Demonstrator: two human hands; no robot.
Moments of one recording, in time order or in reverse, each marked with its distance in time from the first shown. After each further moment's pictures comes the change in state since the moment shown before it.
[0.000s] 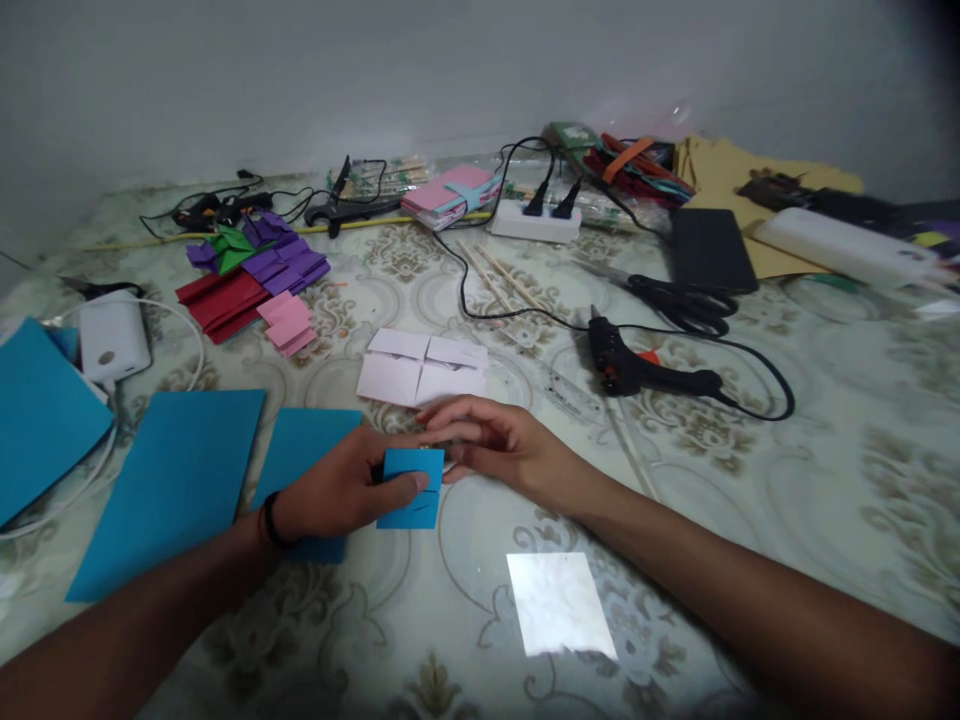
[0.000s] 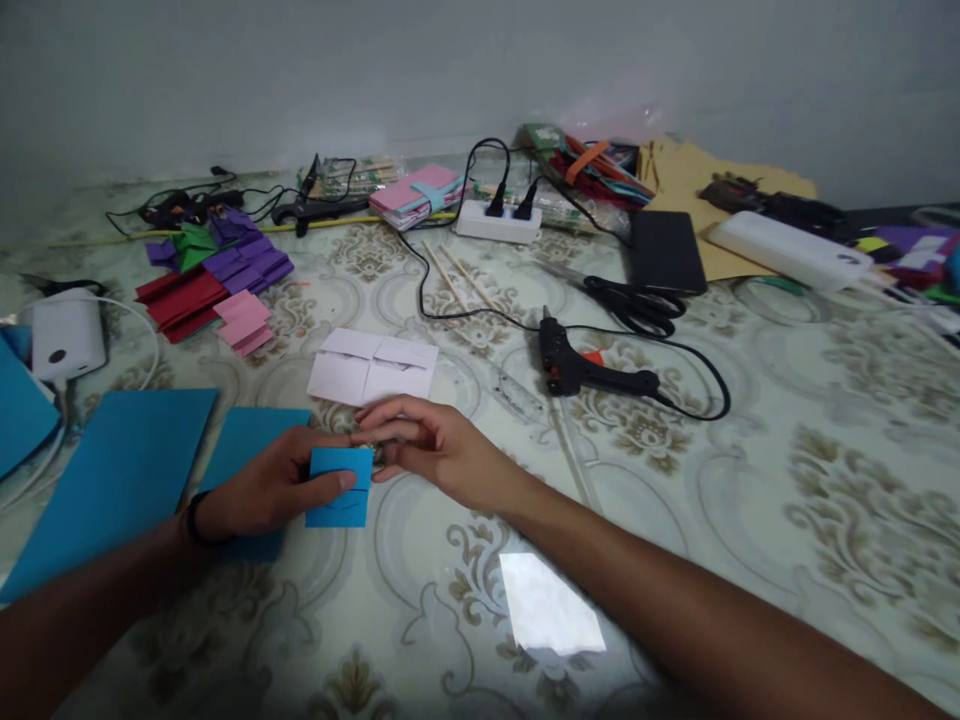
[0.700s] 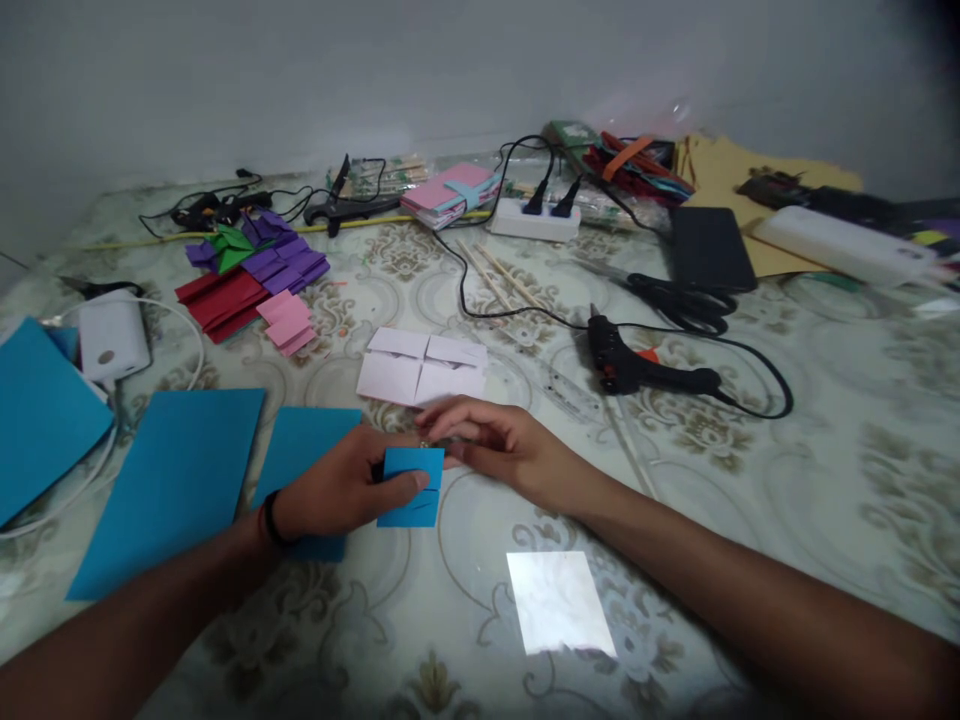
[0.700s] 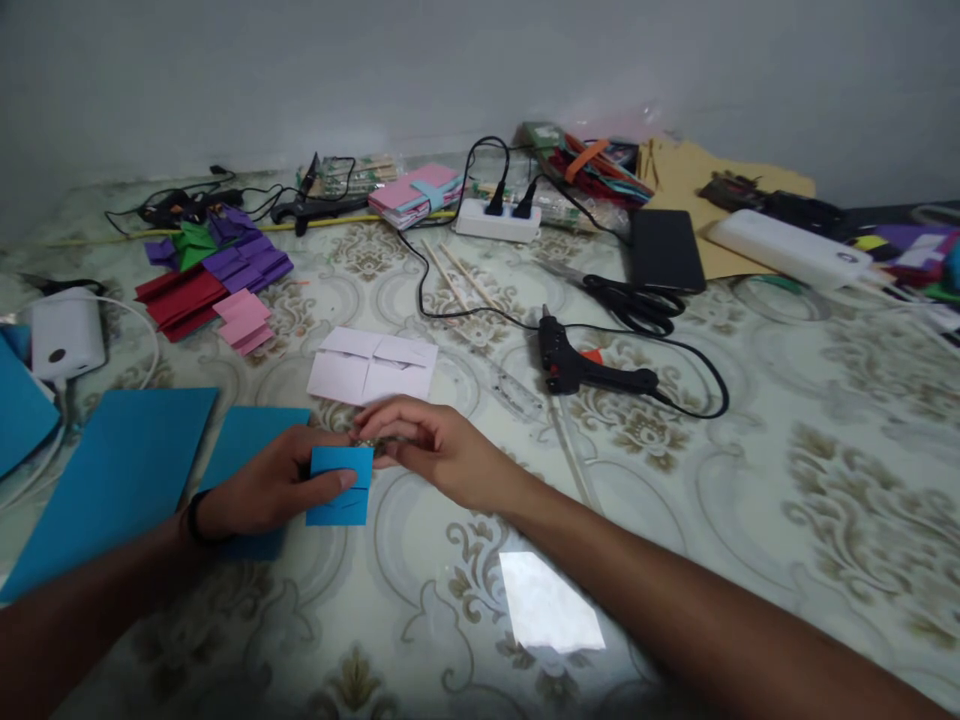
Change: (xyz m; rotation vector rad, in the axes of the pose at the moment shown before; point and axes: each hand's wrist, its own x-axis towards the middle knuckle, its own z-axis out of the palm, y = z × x) left_hand 0.002 -0.005 0.001 0.036 0.027 0.029; right_hand 0.001 -0.001 0.000 -0.099 -0.033 -0.069
